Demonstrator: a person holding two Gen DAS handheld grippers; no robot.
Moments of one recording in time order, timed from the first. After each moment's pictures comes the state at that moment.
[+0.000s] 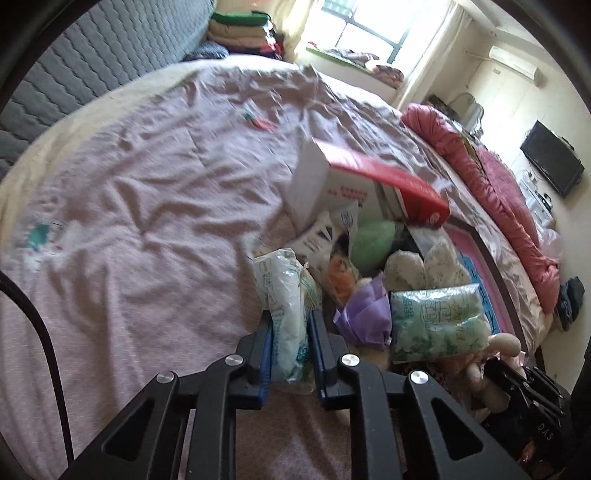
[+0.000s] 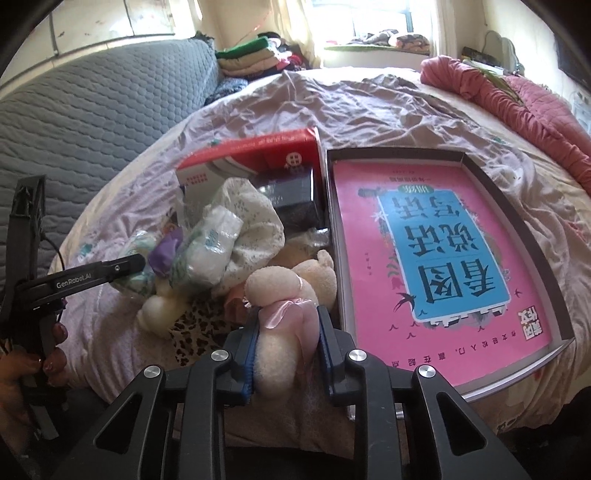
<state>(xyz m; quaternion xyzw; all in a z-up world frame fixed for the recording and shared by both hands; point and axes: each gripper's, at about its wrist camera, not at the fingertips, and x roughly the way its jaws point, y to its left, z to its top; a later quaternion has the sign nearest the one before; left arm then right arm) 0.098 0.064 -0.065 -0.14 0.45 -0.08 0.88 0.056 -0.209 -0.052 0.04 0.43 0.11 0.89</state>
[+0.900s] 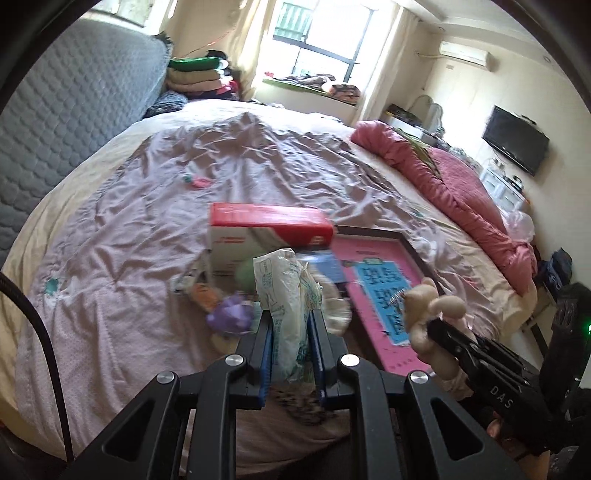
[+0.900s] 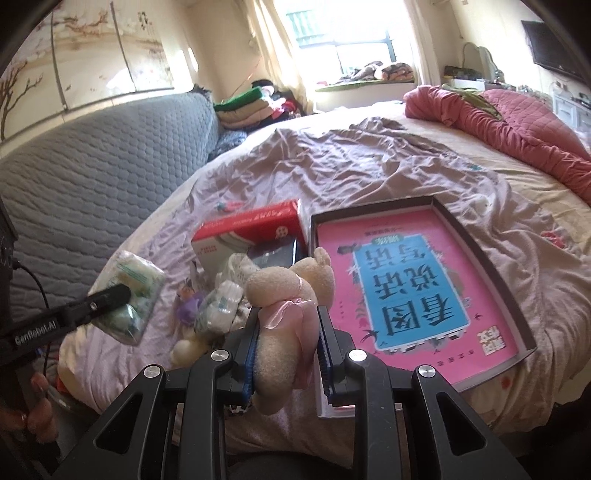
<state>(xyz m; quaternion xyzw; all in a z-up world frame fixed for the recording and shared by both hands) 0.036 -0.029 0.033 -0.08 0.39 -0.13 0.91 0.019 -0.256 0.012 0.09 0.35 0.10 0.93</state>
